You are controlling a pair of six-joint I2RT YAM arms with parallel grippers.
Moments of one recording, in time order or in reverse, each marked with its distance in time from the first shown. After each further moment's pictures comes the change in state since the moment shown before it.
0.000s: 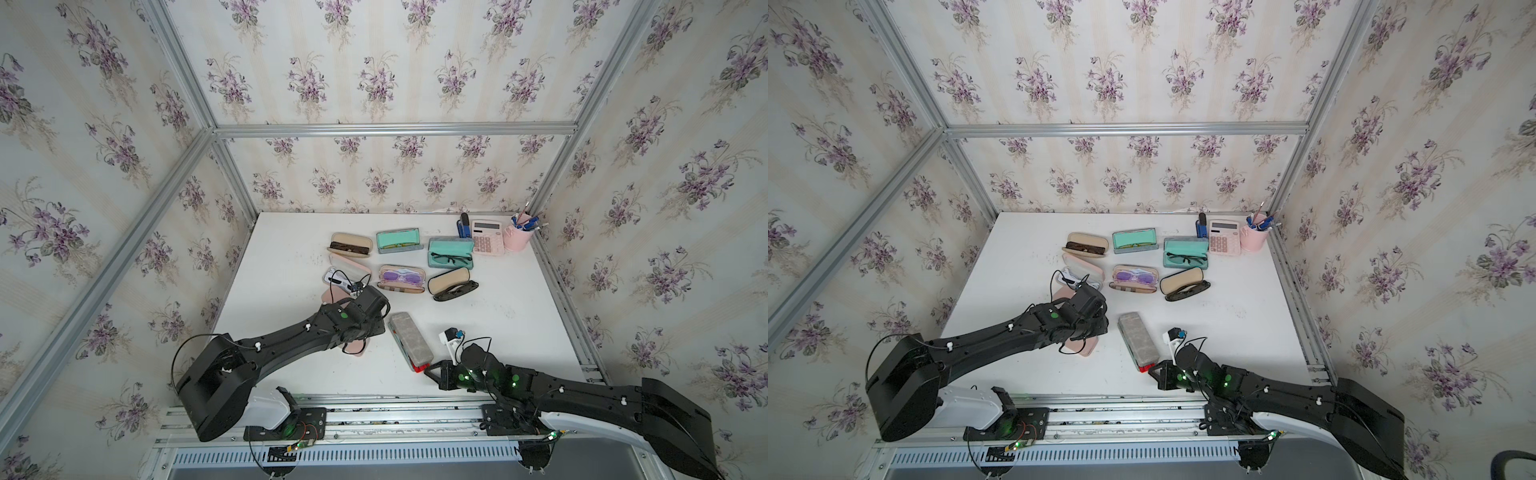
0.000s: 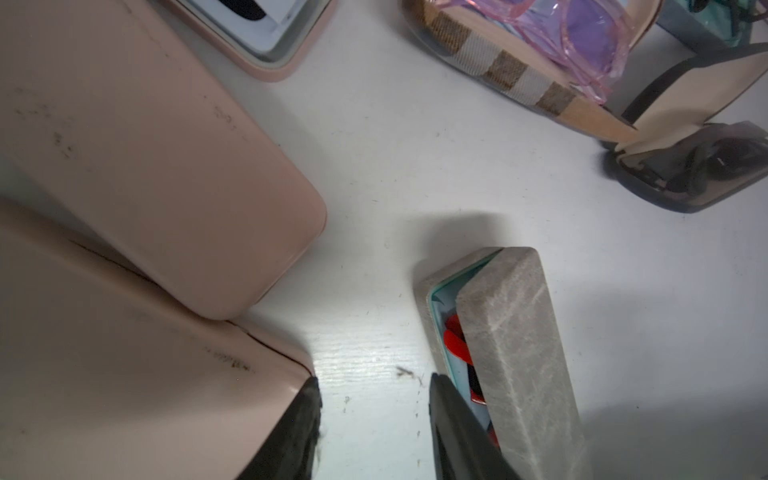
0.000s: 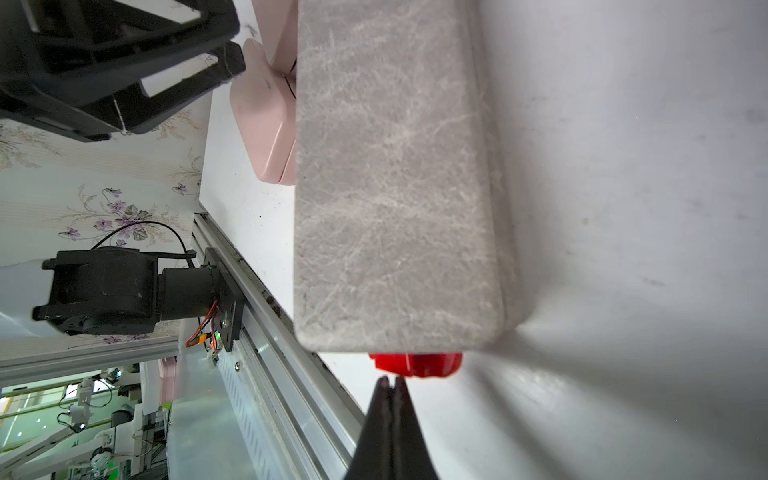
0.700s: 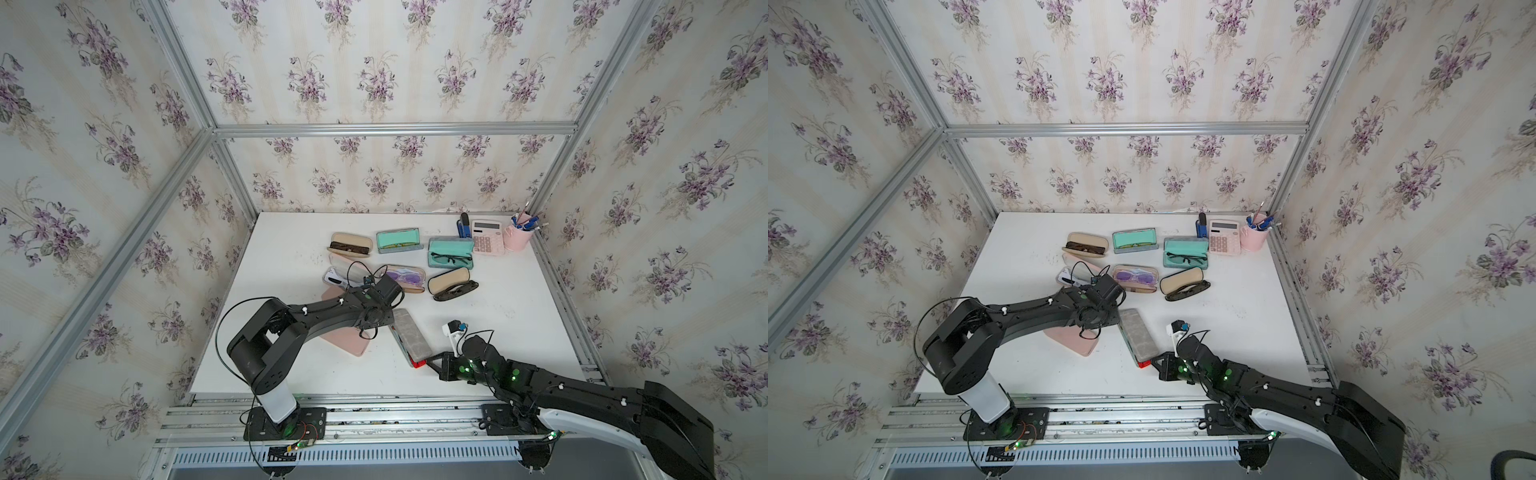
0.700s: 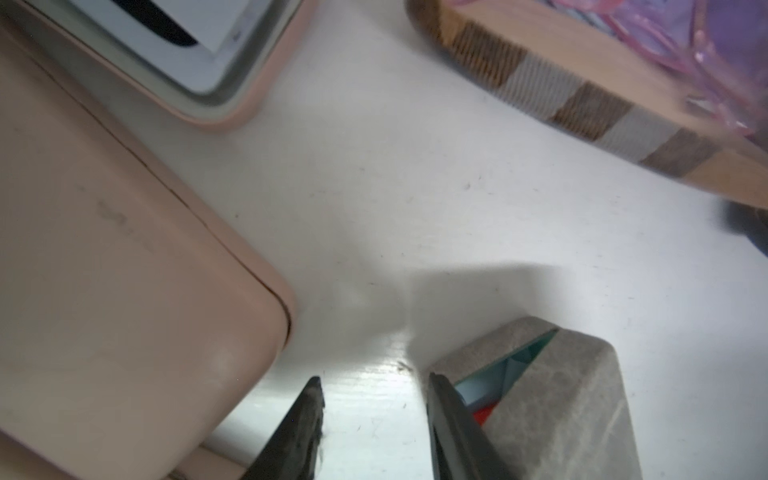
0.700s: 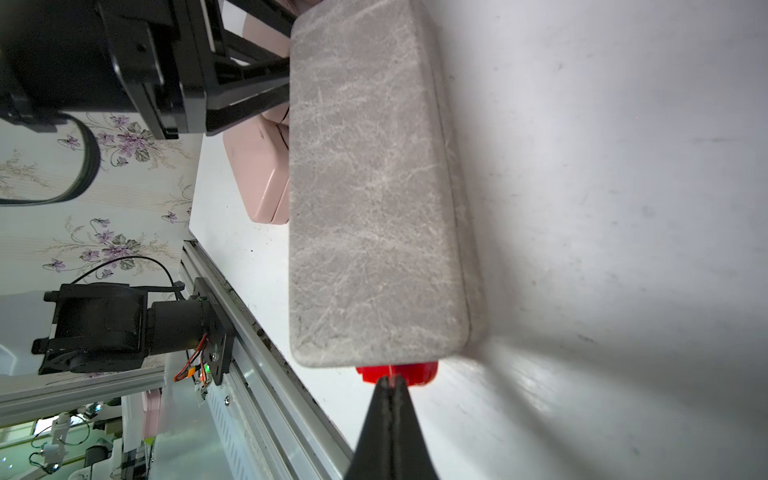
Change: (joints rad) left arm 0.029 0.303 0.196 -0.026 -0.043 0.032; right arm -0.091 -0.010 0.024 -0.039 -0.023 -0.056
